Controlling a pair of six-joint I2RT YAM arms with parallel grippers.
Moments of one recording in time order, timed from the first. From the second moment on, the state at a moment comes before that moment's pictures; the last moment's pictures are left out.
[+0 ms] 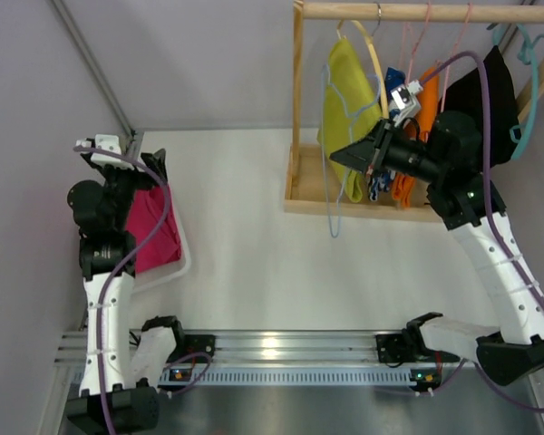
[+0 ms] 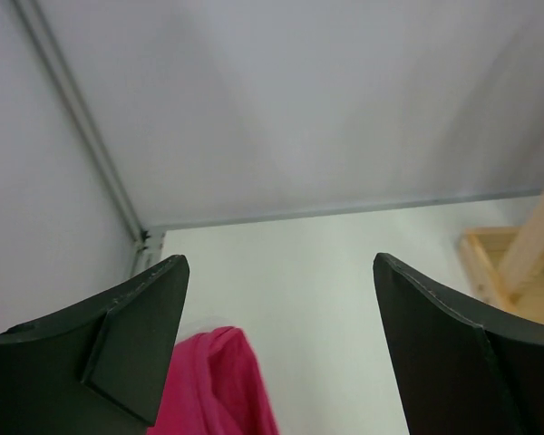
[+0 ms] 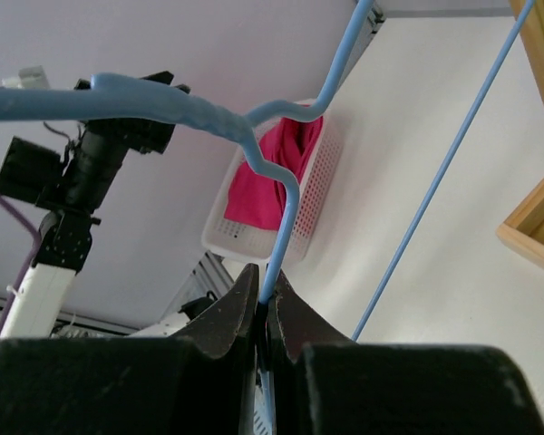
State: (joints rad) left arm 0.17 0.85 0.97 0.02 0.23 0.02; right arm 0.36 1.12 1.41 -0.41 -0.62 0.66
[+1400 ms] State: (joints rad) left arm -1.09 1.40 1.59 -0.26 -0.23 0.16; right arm 0.39 1.48 1.88 -0.66 -0.33 0.59
